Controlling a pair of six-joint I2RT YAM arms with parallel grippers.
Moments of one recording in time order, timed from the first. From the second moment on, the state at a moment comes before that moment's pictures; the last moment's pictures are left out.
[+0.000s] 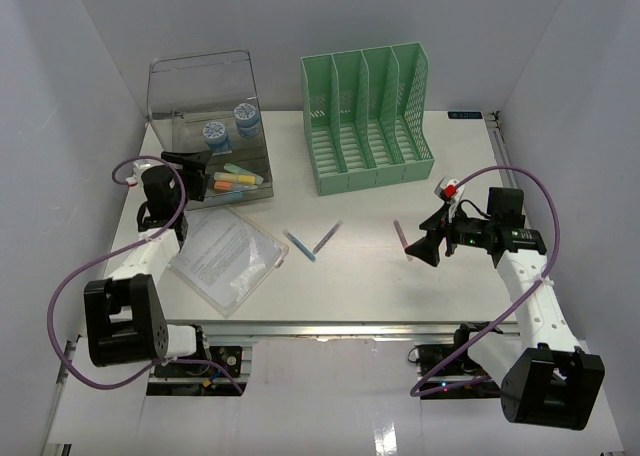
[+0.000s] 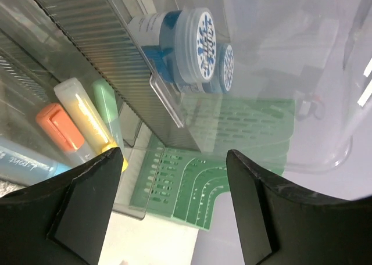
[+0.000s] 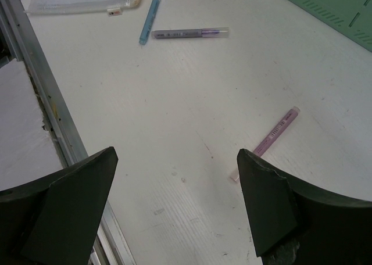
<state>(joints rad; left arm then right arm) 0.11 1.33 0.72 0.36 0.12 -1.26 -0.06 0.99 0.76 -0.63 -1.03 -0.59</state>
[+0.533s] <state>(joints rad) 0.12 0.88 0.32 0.26 0.22 -1.26 -0.07 0.99 0.75 -0.63 -1.03 -0.59</state>
